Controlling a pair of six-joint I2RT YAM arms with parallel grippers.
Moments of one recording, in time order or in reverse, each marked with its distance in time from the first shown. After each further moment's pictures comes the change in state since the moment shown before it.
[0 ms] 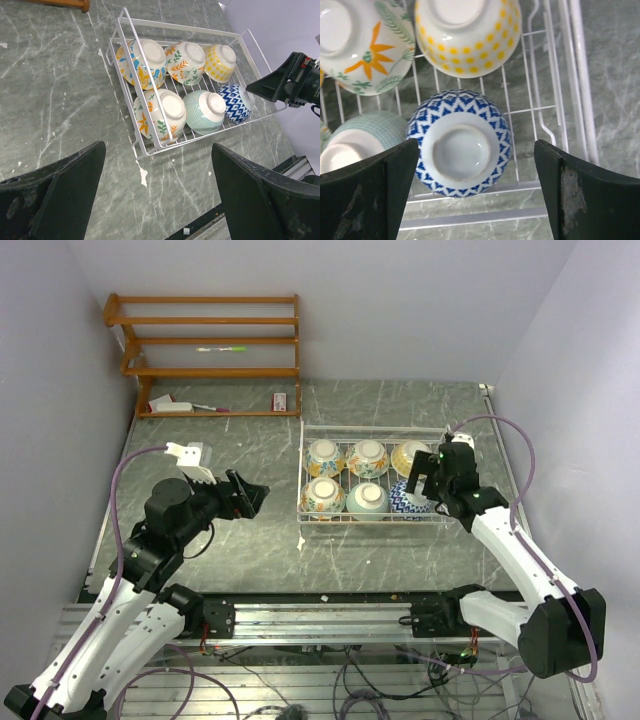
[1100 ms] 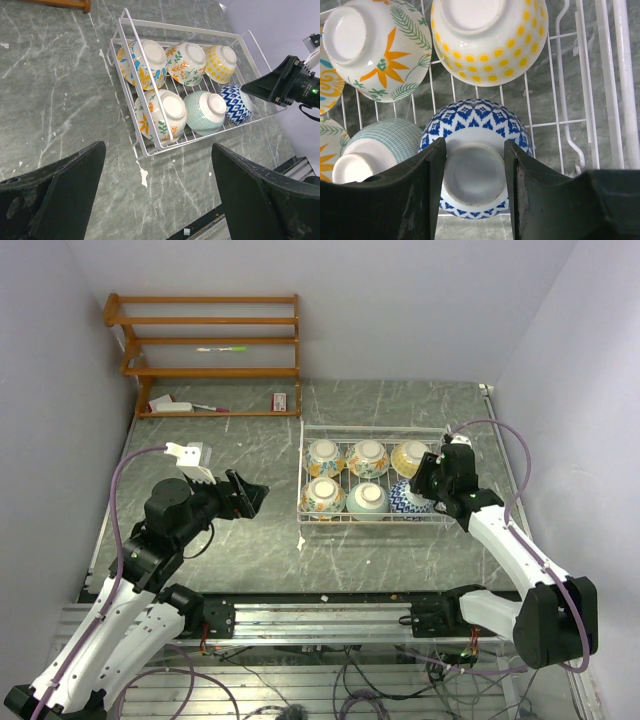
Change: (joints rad) left arm 0.000 0.000 0.000 0.000 -0.004 0.000; right arm -0.048 0.045 -0.067 0.149 -0.156 0.028
